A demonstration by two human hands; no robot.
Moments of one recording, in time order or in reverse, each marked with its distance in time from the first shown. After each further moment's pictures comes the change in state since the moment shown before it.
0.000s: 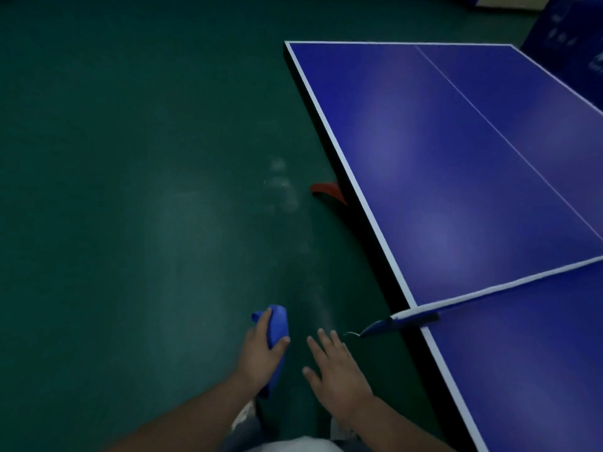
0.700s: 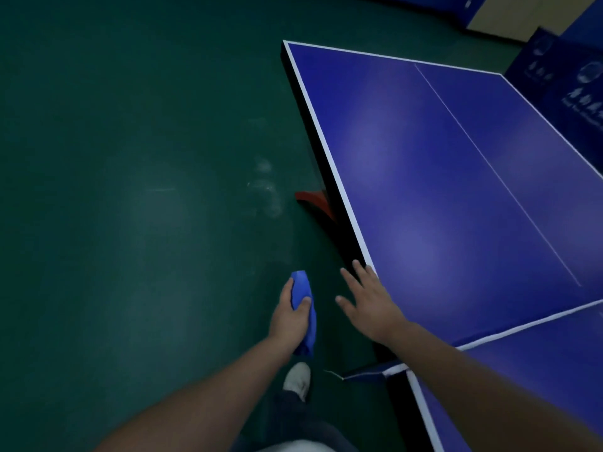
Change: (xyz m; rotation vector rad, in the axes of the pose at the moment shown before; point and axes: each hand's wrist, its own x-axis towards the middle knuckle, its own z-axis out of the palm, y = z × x) left_hand 0.101 0.120 0.014 -0.510 0.029 -0.027; right_hand 0.107 0.069 -0.180 -0.060 0.193 0.042
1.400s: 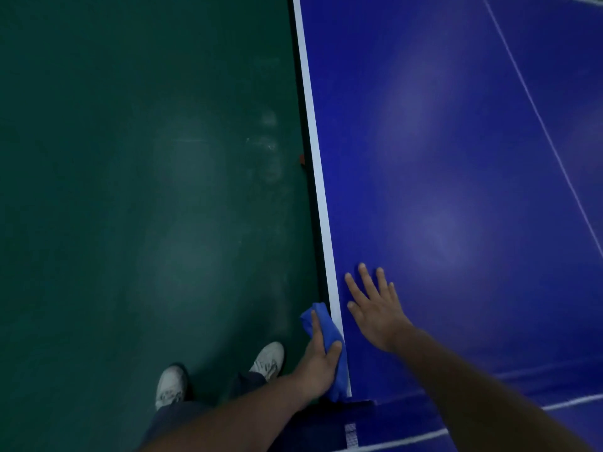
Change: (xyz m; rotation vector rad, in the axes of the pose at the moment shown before) left_hand 0.039 -0.017 0.223 0.075 -0.338 -0.253; right_hand 0.104 0.208 0.035 -0.213 -0.368 -0.117
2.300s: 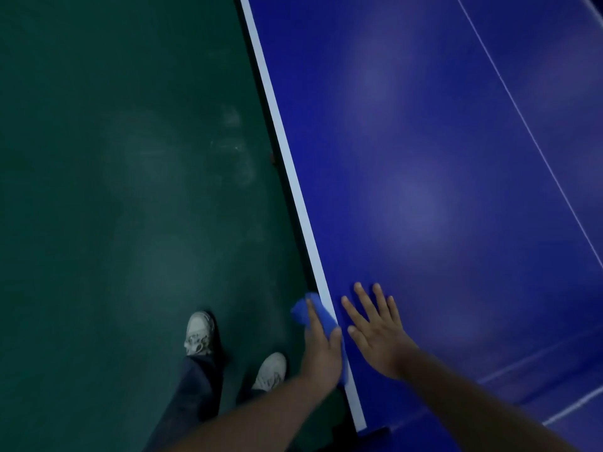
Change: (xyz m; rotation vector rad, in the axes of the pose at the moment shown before) left_hand 0.056 0.032 -0.016 -0.048 0.160 0.175; right_hand -0.001 0.010 0.016 0.060 0.046 0.023
